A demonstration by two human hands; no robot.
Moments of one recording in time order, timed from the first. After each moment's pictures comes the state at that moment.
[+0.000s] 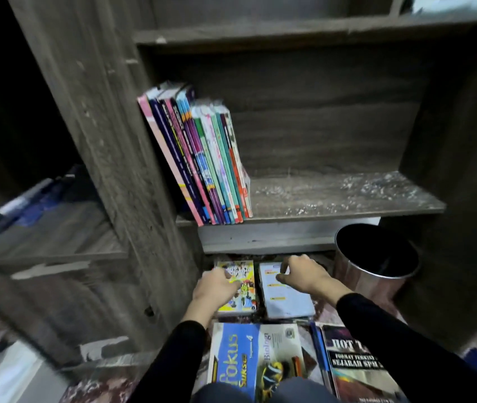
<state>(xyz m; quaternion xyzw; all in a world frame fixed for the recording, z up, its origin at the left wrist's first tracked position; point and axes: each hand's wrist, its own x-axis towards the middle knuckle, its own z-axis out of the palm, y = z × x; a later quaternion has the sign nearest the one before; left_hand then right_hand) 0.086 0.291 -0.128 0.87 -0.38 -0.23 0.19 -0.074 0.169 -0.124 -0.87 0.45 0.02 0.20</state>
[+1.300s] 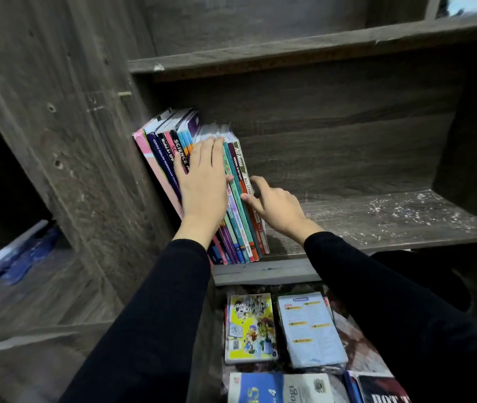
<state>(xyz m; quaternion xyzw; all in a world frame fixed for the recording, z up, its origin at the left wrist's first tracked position) 0.157 0.187 0.050 0.77 -0.49 0.36 0.20 0.051 0.088 0.003 -0.90 0.32 -0.27 0.10</state>
